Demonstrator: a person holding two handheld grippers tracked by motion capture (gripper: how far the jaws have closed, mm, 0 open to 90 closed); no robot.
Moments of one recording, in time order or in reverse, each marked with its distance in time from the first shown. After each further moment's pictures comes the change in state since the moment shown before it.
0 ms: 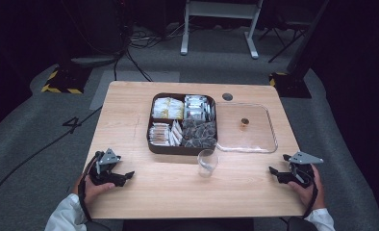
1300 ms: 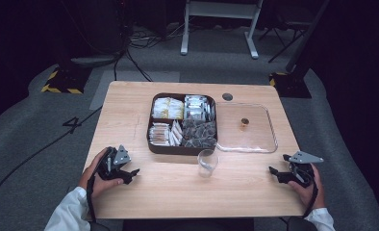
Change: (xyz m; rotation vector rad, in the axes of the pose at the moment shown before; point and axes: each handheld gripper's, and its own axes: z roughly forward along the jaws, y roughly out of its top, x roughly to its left) left arm -0.018 0.030 0.000 0.061 0.071 0.182; right arm -0.001 0.000 0.001 0.005 0.009 0.010
